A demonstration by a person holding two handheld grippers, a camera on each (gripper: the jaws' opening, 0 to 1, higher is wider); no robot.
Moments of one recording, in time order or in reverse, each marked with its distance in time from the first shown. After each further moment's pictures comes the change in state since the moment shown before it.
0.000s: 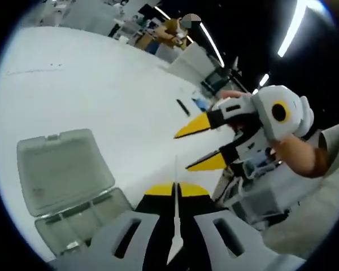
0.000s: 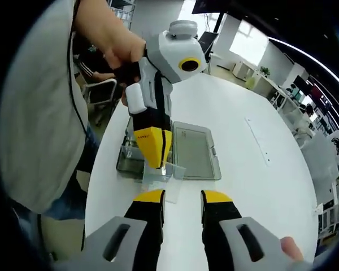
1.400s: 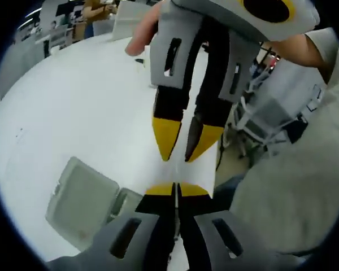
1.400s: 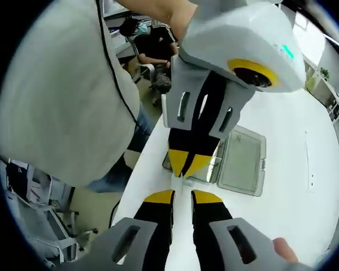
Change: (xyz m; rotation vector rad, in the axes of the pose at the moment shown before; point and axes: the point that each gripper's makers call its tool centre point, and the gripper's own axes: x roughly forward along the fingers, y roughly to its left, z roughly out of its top) left arm -0.001 -0.012 -0.030 0.543 0.427 -0.012; right arm 0.003 0.045 0.023 -0.170 0.136 0.467
